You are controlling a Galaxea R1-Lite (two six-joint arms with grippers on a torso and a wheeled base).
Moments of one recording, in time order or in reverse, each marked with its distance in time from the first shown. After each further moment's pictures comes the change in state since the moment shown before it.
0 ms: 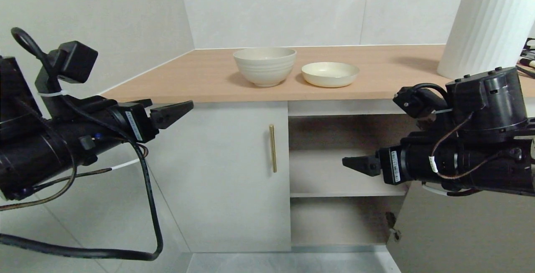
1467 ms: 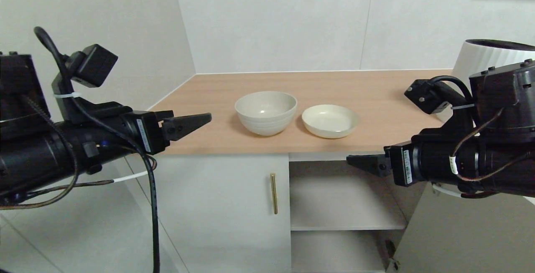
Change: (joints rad) left arm -0.082 -0.016 -0.056 0.172 -0.071 -0.060; right arm 0.020 -0.058 0.014 0.001 0.005 -0.019
